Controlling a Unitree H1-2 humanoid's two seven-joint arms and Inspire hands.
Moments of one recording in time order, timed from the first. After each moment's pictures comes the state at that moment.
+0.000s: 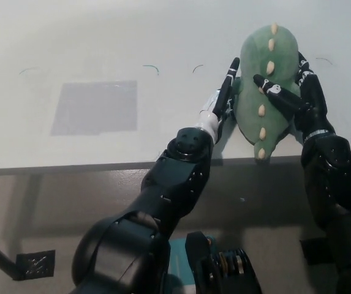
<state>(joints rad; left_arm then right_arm) -1.15 -0.21 0.05 1.36 -0.08 -0.12 0.07 -0.82 -0.10 -0.15 0.88 0.15 -0.18 0.01</state>
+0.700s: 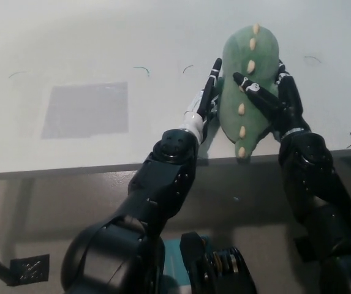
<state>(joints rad) -1.09 -0.16 0.05 1.30 -0.09 -0.11 0.07 -0.89 -0.03 -0.15 1.01 0.15 -0.18 -0.01</state>
